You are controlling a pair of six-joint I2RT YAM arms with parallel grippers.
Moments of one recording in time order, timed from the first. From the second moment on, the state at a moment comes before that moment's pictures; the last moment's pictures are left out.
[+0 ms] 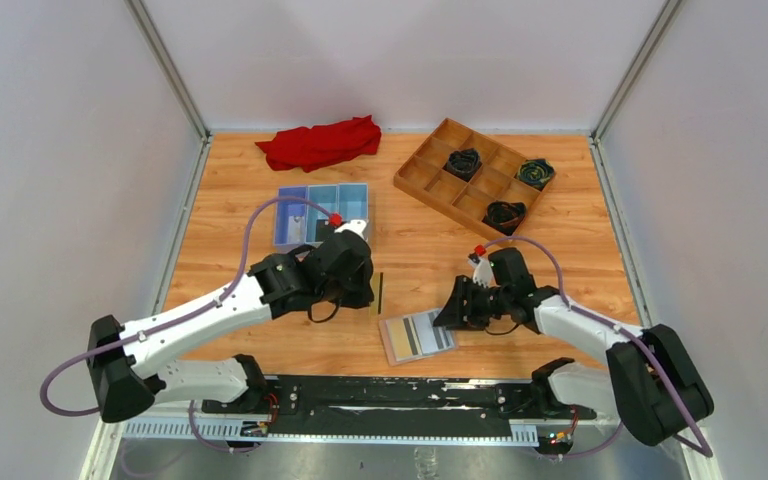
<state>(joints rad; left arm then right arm) -1.01 1.13 0.96 -0.69 -0.16 -0.79 0.44 1.19 0.36 -0.07 -0.66 0.66</state>
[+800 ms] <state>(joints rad) -0.64 1.72 1.71 -0.91 -0.23 -0.48 0.42 1.04 0.88 -0.73 0.09 0.39</state>
